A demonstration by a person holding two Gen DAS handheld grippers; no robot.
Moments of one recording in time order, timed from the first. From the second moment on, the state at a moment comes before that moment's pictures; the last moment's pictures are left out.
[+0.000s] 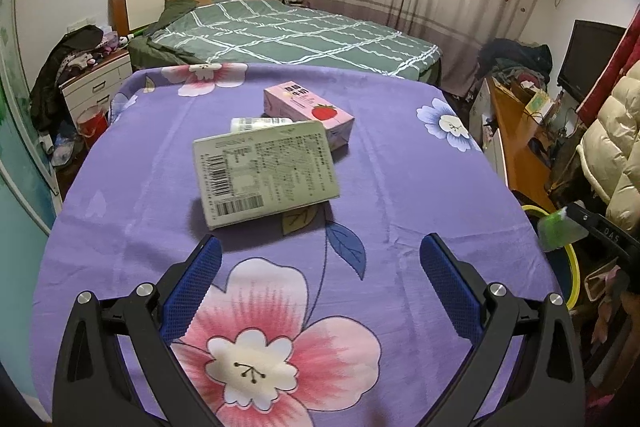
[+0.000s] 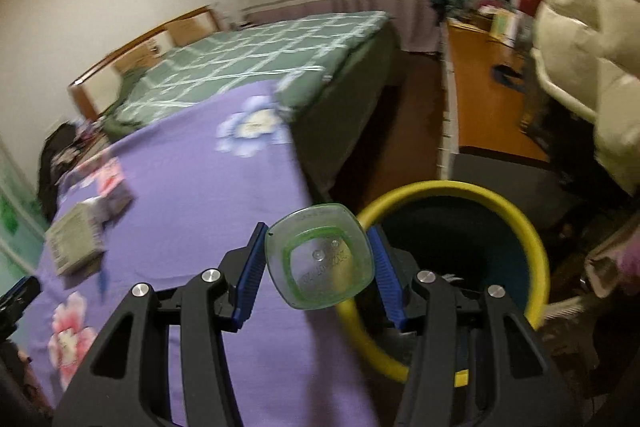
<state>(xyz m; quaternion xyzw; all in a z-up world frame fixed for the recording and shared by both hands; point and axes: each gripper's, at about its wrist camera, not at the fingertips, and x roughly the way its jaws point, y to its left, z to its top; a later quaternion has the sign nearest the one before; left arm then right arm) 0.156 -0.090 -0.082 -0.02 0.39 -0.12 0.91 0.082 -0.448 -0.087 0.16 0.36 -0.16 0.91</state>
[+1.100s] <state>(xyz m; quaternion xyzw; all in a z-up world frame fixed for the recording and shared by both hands) 0.215 -0.045 -0.125 -0.01 0.43 -0.07 0.90 0.103 -0.453 -0.119 0.14 0.39 -0.18 0.89</state>
